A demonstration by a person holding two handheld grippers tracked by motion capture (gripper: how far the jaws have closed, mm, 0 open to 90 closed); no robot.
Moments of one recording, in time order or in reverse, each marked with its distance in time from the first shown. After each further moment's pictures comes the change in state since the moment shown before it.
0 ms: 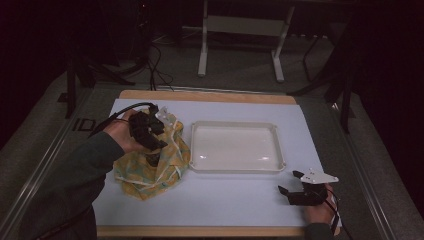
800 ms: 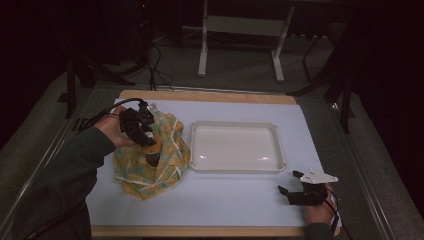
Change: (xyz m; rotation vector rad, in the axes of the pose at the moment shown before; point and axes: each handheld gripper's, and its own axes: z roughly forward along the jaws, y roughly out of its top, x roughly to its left) left arm 0.021 -0.022 0.002 0.080 -0.035 -0.097; right arm 0.000 0.000 0.000 0.006 -0.001 0.002
